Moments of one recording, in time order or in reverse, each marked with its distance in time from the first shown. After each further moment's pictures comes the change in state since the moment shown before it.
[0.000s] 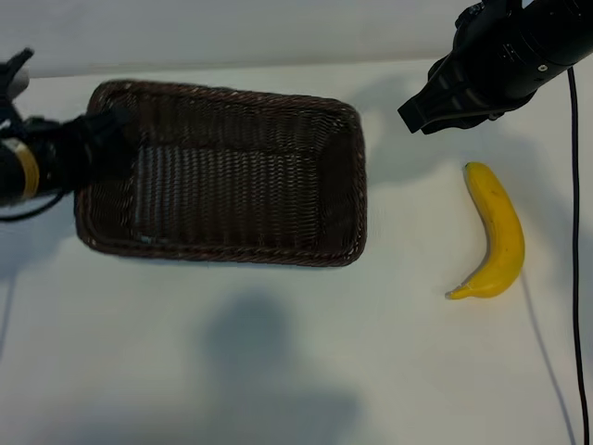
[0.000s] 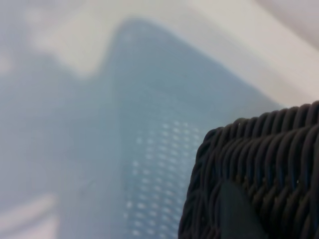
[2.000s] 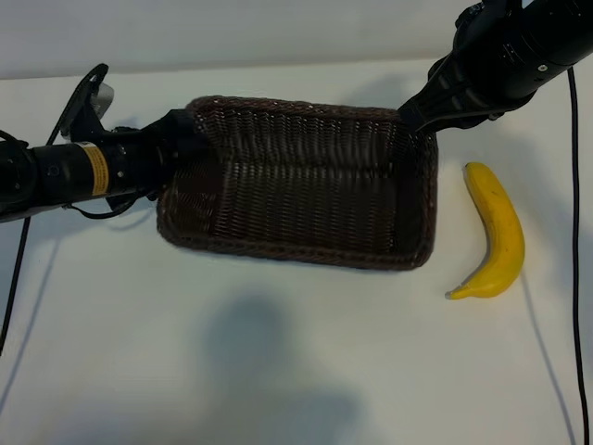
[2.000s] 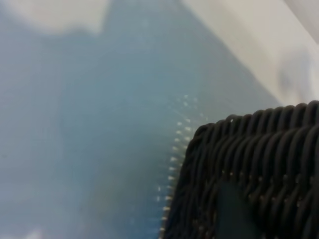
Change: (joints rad) left arm -0.024 0.336 -0.116 -0.299 -0.366 0.188; right arm 0.000 0.000 0.000 0.000 0.000 0.001
